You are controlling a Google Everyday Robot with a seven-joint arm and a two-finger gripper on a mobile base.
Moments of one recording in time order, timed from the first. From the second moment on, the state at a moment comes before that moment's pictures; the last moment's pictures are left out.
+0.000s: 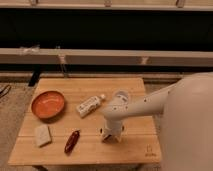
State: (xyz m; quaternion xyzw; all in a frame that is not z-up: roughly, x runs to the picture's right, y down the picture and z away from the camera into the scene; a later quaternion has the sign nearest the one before) arm 0.030 0.270 0.794 -0.30 0.25 0.67 0.63
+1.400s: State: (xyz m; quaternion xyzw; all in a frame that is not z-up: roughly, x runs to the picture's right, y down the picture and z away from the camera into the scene) arm 0.008 0.194 0.841 -0.29 0.18 0.65 0.67
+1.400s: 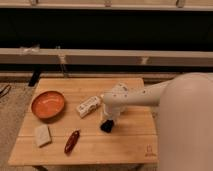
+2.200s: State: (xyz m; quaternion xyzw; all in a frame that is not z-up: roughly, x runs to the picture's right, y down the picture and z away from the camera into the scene) arm -0.019 0.189 0.857 -0.25 0.29 0.59 0.71
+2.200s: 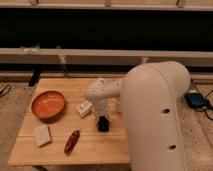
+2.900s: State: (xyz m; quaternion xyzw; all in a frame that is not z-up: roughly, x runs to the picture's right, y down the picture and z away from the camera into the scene) arm -0.015 0.184 0.830 -0.23 0.28 0.59 0.72
